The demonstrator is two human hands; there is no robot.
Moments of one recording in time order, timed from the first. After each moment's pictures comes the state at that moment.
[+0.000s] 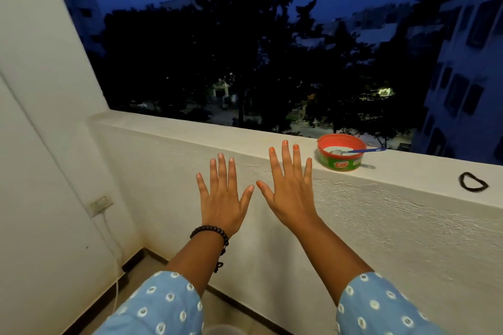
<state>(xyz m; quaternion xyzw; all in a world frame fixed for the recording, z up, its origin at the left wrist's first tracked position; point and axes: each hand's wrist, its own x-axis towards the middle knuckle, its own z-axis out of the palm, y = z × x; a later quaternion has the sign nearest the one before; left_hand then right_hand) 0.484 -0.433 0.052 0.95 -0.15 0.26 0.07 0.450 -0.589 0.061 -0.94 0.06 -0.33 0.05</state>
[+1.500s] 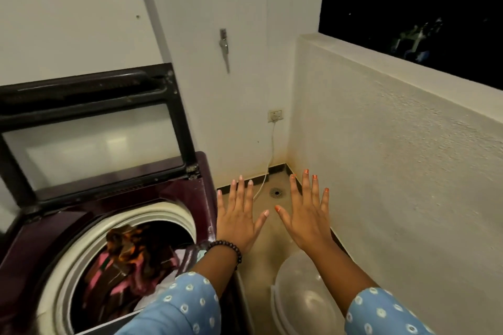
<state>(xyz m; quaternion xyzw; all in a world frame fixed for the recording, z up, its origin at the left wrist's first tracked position) 0.286 -0.102 -0.083 0.98 0.17 0.12 -0.01 0.366 -0.258 -0.072 -0.95 -0.25 -0.12 0.12</state>
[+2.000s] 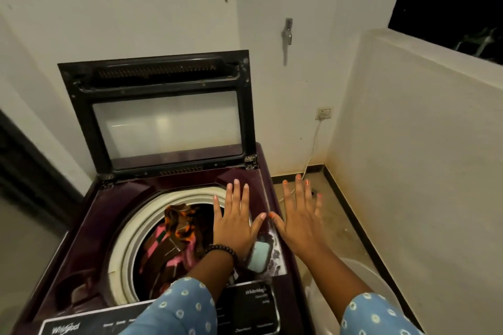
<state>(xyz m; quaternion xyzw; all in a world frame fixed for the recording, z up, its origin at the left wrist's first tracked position) 0.198 0.010 -0.098 0.96 0.27 0.10 0.00 0.300 -0.126 -0.089 -0.93 -0.35 -0.08 0.10</state>
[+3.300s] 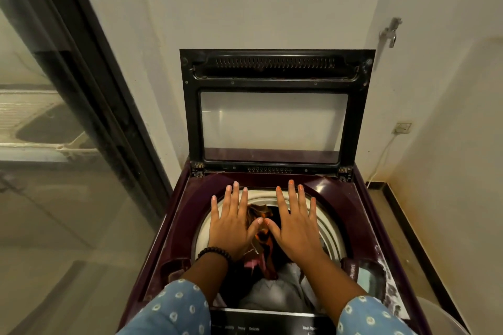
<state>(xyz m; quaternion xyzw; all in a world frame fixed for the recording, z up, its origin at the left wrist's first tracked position) 0.056 0.188 -0.100 0.94 0.34 0.06 0.00 0.184 0.074 -0.099 -0.88 -0.47 -0.06 0.09</state>
